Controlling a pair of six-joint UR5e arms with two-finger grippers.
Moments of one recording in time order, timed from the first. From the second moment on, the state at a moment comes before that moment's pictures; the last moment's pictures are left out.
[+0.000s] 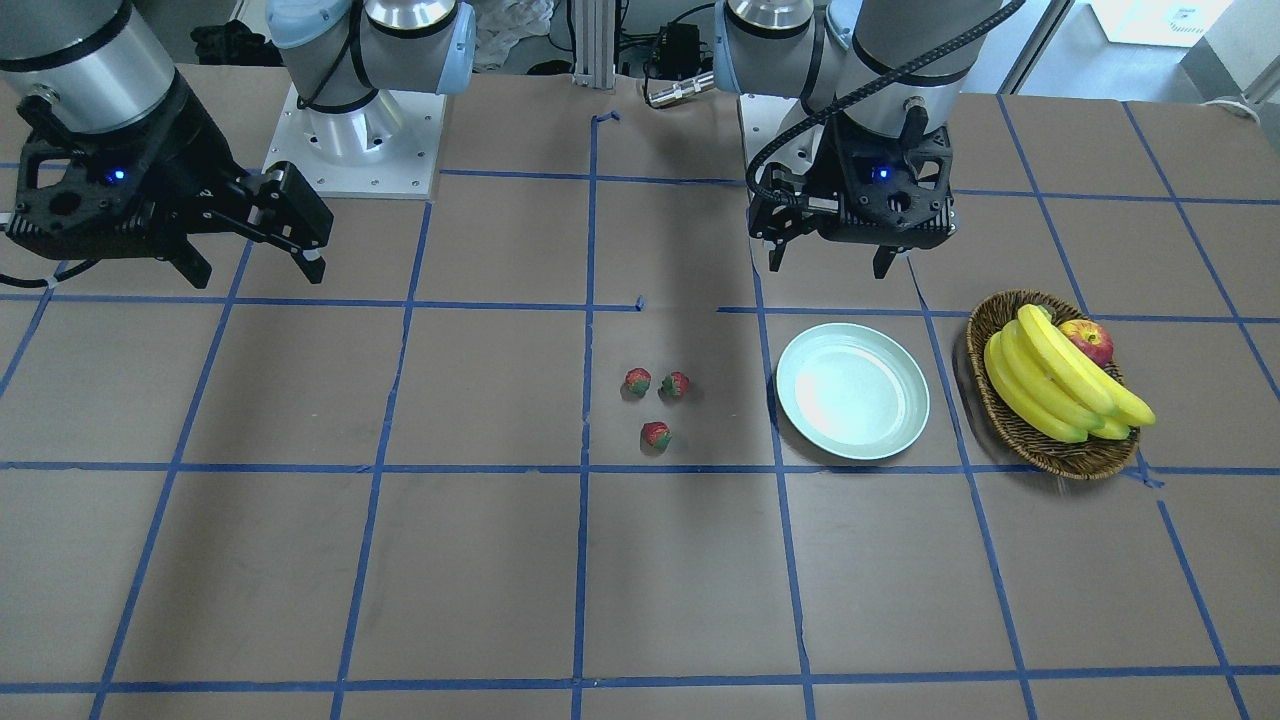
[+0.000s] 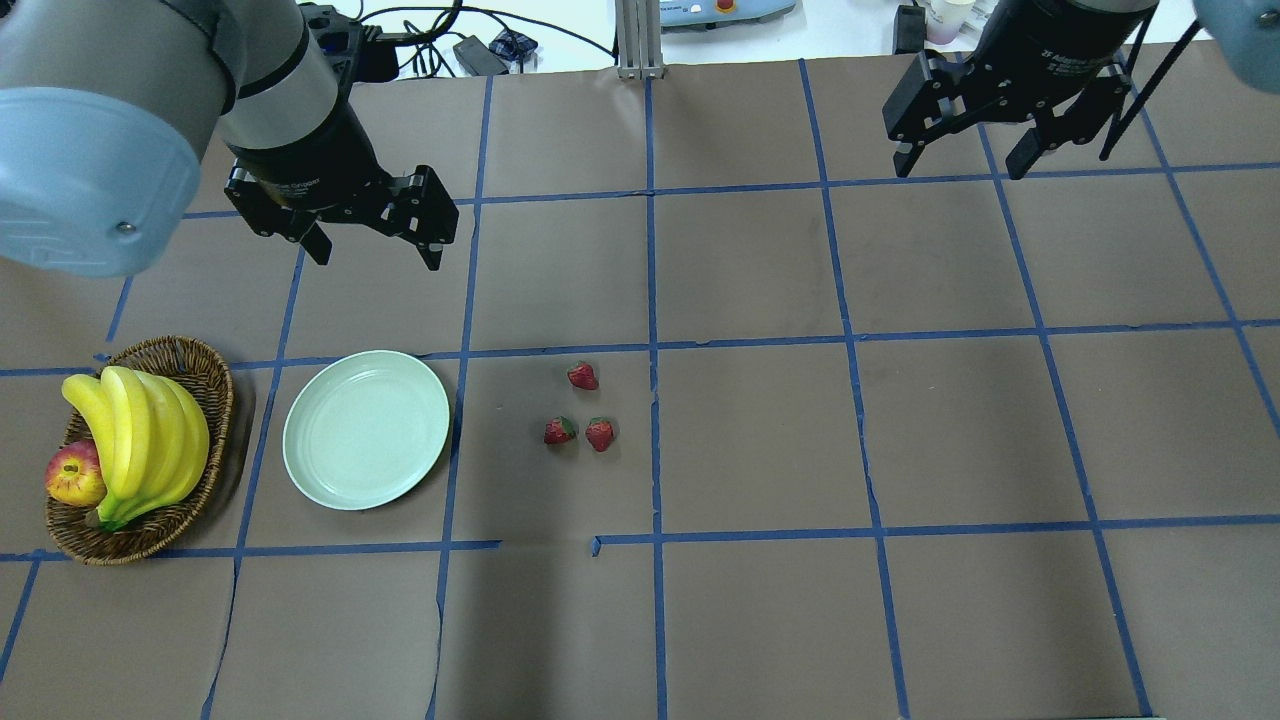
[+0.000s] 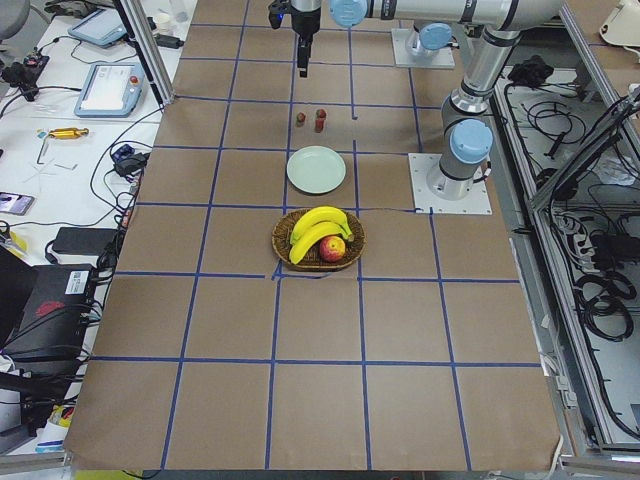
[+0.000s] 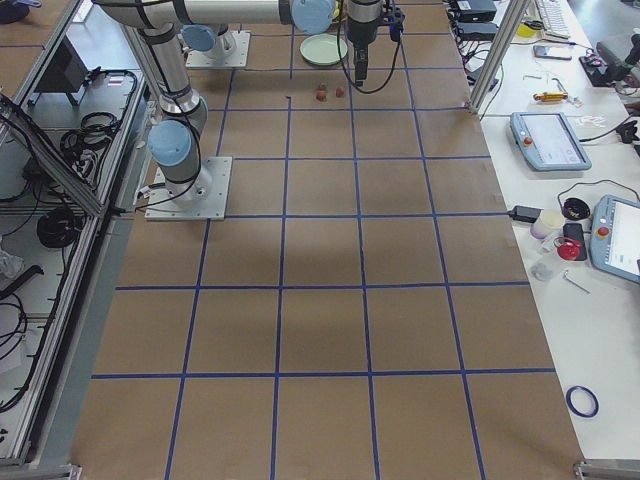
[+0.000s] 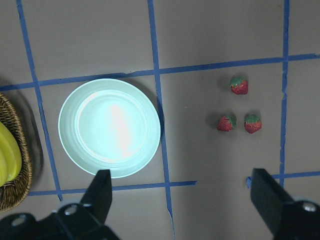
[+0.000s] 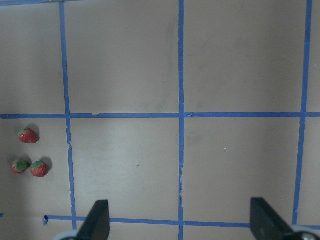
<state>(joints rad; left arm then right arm) -1.65 -1.57 -1.60 -1.52 1.61 0.00 1.50 -1.53 1.47 -1.55 -1.49 -0.06</state>
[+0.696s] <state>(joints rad) -1.65 -1.57 -1.60 -1.52 1.61 0.00 1.62 -1.53 1.53 -1.62 -1.63 0.10</state>
